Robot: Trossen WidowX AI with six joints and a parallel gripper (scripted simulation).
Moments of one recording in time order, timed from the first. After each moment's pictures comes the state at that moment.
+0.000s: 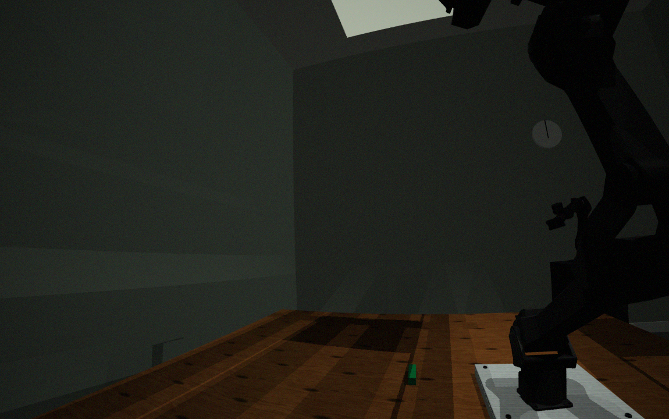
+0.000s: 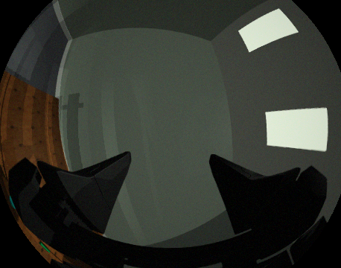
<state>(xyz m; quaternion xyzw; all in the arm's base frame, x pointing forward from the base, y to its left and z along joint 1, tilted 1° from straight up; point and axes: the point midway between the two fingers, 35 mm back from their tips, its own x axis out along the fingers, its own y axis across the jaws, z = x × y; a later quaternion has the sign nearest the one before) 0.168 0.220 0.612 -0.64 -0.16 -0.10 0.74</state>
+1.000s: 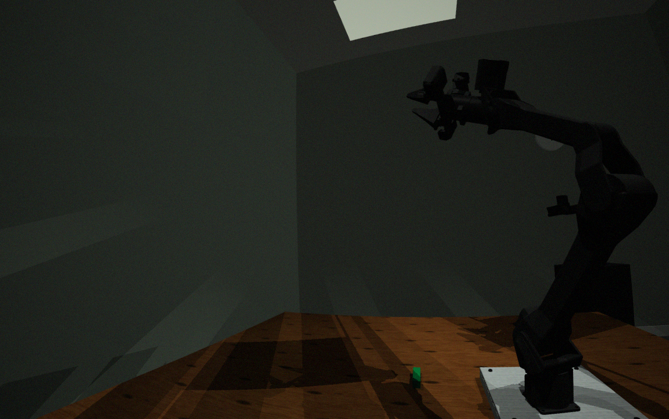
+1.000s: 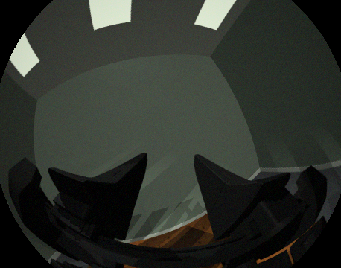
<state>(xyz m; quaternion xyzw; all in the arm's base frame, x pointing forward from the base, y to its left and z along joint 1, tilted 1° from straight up) 0.141 -0.152 0.614 0.13 -0.26 -0.21 0.93</state>
